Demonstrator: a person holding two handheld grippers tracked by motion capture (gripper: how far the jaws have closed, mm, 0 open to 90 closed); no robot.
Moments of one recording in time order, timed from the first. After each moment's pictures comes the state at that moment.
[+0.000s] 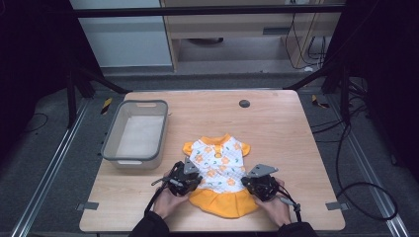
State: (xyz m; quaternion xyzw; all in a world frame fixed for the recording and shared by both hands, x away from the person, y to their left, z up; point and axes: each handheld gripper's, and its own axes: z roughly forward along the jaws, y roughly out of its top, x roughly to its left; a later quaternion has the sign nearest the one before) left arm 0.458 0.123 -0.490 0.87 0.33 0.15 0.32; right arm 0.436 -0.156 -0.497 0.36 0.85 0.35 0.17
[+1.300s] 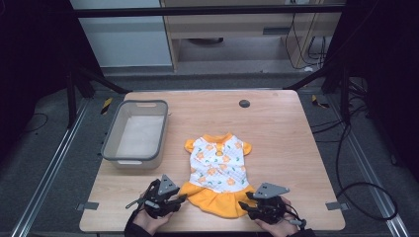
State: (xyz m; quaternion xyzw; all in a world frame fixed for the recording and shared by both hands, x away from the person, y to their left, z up) left arm 0.397 0.174 -0.478 0.86 0.37 0.14 0.33; right arm 0.377 -0.160 -0.490 0.34 0.84 0.40 0.13
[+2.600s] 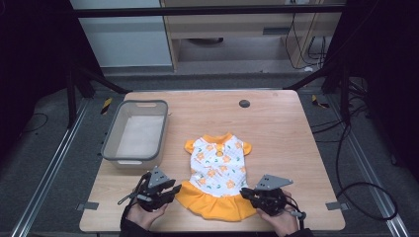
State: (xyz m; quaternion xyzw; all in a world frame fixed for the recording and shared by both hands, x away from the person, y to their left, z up) left arm 0.406 0.184 -0.449 0.82 0.38 0.16 0.39; right arm 0.395 -0.169 -0.473 0.34 0.82 0.44 0.12
